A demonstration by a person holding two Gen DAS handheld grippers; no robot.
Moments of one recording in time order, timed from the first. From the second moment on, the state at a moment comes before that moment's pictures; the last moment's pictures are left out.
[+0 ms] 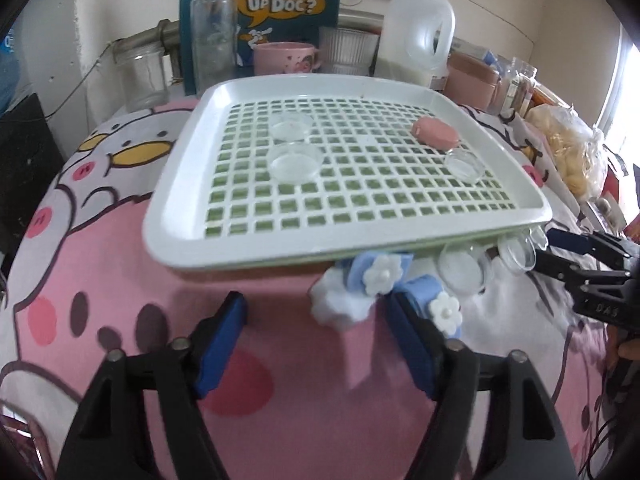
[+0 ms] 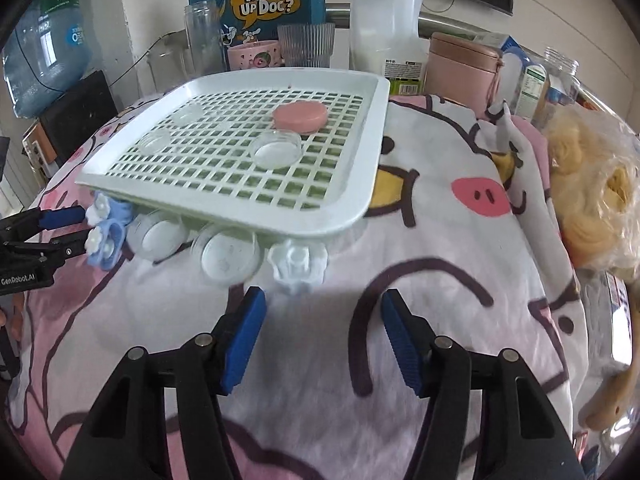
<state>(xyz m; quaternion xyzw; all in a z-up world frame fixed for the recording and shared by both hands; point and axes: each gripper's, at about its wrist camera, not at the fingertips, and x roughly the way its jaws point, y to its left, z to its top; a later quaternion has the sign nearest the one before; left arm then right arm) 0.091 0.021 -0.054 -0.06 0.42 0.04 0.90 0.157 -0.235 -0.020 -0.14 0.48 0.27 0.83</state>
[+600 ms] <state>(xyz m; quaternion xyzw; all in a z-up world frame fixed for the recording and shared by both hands) 0.039 0.017 -0.041 -0.09 0.40 0.00 0.91 0.110 -0.231 0.002 -0.09 0.45 0.33 0.82</state>
